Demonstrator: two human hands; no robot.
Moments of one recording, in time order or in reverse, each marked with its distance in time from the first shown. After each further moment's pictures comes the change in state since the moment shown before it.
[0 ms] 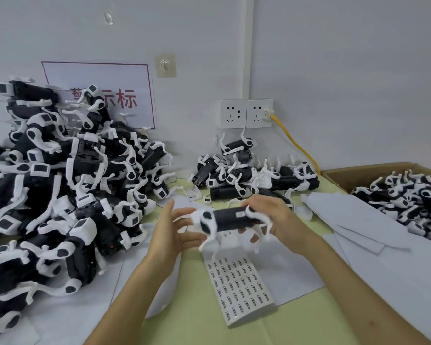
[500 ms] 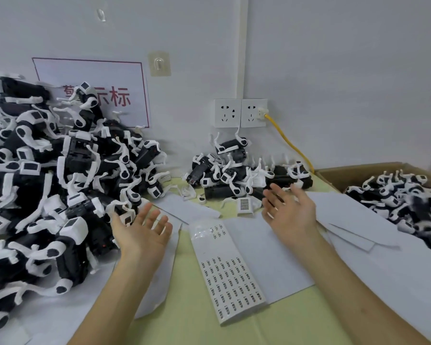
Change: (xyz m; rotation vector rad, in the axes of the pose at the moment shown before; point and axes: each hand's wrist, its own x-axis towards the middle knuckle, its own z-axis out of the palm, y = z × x) left_hand 0.010 0.002 -0.022 -0.703 0.203 0.027; right_hand 0.009 0.019 -0.032 0.810 0.510 0.097
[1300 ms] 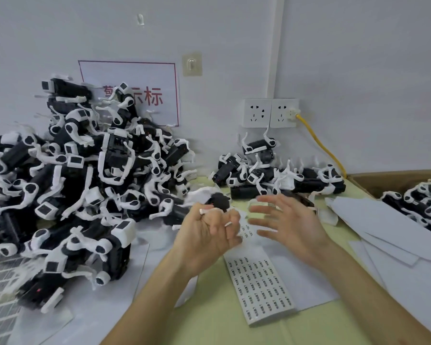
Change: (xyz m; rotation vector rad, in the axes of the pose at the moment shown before) left_hand -0.030 -0.020 0.019 0.282 -0.842 -0.339; right_hand -0.020 0.030 0.029 -0.456 -0.388 0.121
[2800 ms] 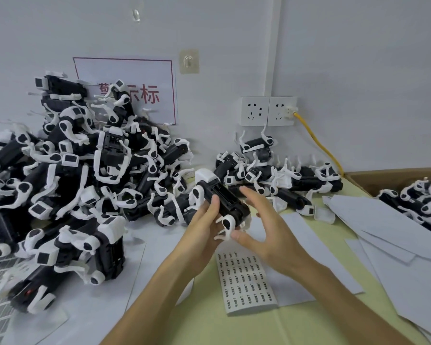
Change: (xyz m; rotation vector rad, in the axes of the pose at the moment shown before) left_hand 0.001 -0.010 0.001 0.430 0.317 0.070; right_hand -0.011 0.029 0.025 -1.024 0.024 -0.547
